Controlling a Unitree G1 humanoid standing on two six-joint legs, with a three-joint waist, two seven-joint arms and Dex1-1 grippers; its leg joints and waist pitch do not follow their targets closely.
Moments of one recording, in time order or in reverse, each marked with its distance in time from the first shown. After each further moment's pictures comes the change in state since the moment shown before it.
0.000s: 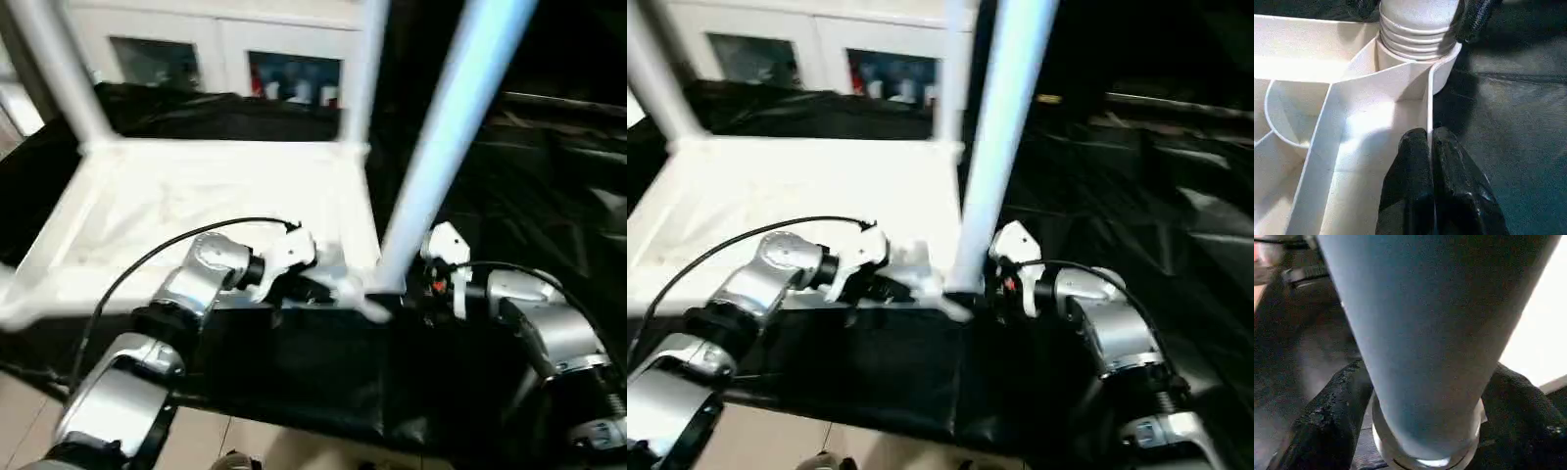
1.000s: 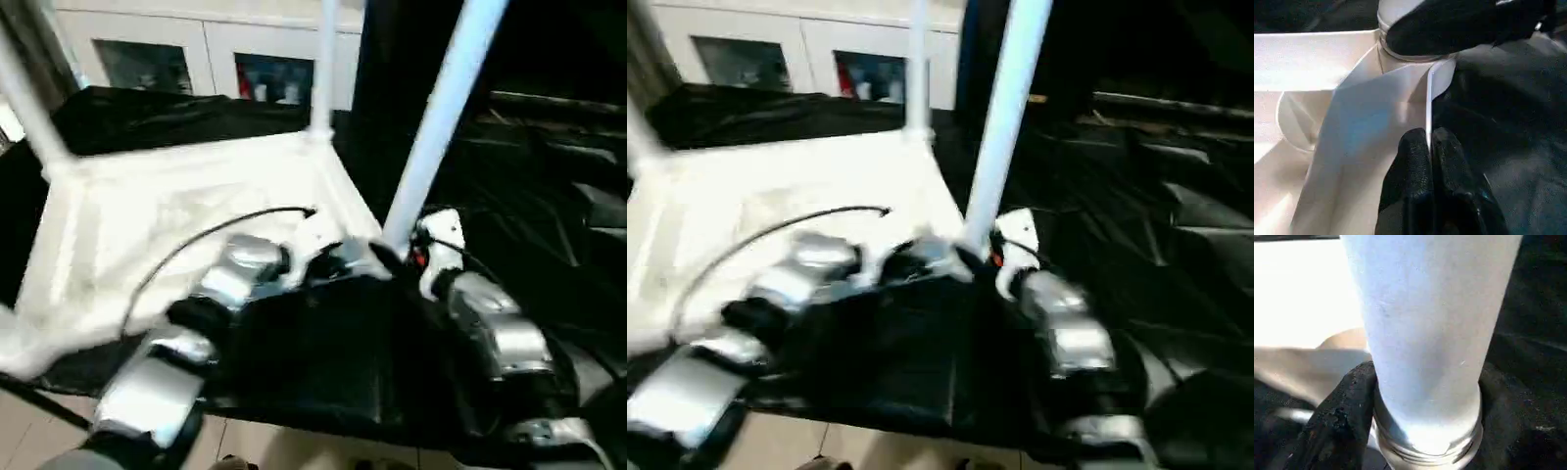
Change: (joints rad) left arm -0.071 -0.181 0.046 0.122 0.066 0.082 0.491; right arm -0.008 0.348 -0.194 0.118 -0.078 -0.015 -0.773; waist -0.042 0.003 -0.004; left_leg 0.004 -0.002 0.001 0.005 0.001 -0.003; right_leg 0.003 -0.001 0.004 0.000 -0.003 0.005
